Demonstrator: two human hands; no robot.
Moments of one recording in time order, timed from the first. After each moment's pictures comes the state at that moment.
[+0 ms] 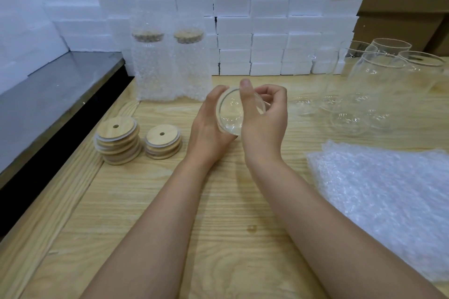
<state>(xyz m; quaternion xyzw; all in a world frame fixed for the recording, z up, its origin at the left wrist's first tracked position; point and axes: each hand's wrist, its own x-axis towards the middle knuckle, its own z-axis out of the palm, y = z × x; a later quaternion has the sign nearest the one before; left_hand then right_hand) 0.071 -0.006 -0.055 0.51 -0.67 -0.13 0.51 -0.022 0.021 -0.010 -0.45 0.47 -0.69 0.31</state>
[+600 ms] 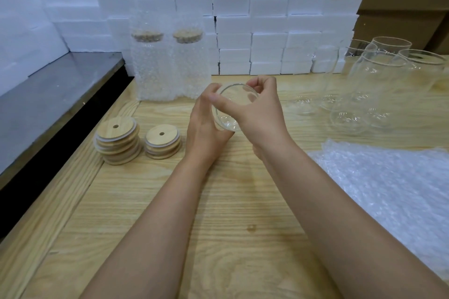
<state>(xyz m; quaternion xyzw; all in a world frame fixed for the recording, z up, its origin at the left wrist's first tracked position) 0.074 -0.014 -0.062 0.52 -0.66 -0.09 0.54 -0.031 0.018 0.012 -0.53 0.49 -0.56 0.40</state>
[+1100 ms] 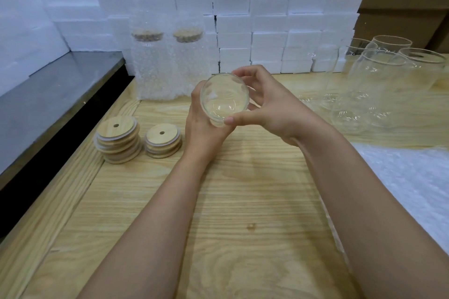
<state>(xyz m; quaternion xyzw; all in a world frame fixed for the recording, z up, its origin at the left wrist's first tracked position) 0.074 -0.016 -0.060 0.53 -0.62 -0.11 0.56 -0.071 0.006 0.024 -0.68 0.37 -0.40 0.48</state>
